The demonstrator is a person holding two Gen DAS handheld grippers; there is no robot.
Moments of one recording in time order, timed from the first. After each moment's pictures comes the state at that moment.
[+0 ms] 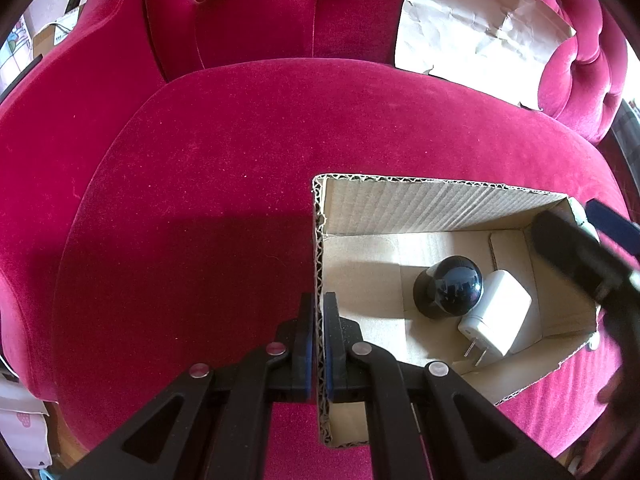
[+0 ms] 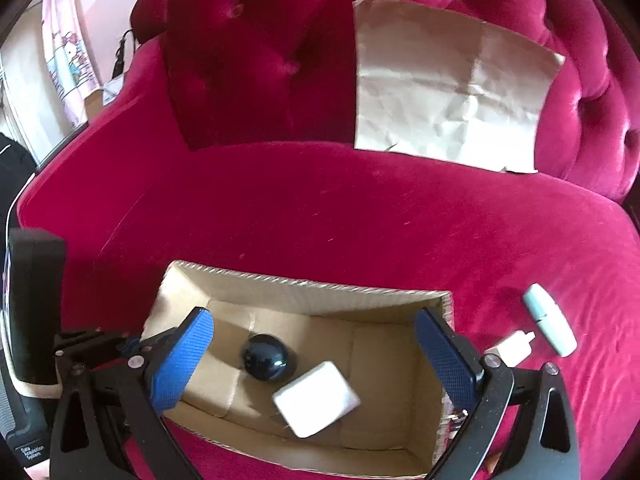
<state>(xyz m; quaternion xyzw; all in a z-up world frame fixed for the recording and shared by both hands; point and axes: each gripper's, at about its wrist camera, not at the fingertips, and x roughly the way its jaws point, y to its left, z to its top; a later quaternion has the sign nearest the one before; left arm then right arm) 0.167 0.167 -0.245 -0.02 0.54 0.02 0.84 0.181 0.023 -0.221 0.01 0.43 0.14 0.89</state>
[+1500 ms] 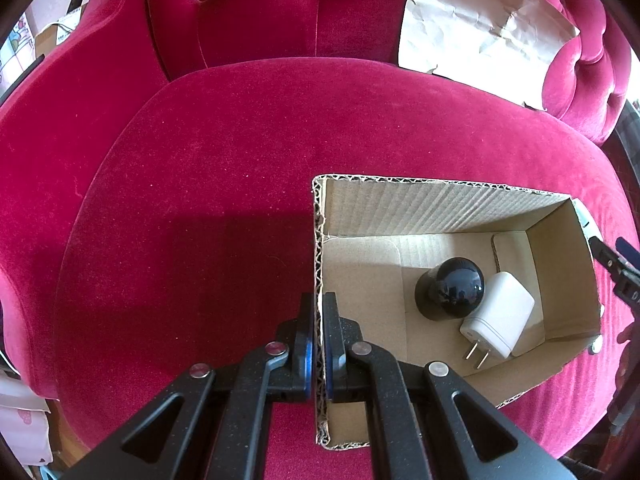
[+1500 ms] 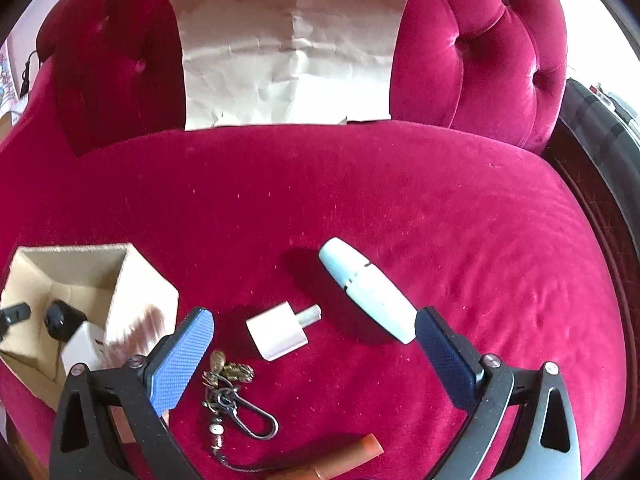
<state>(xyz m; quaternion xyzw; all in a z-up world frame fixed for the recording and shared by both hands) 0.165 0.170 -0.243 -0.02 0.54 0.03 0.84 0.196 -0.131 -0.261 -0.01 0.45 0.01 0.89</state>
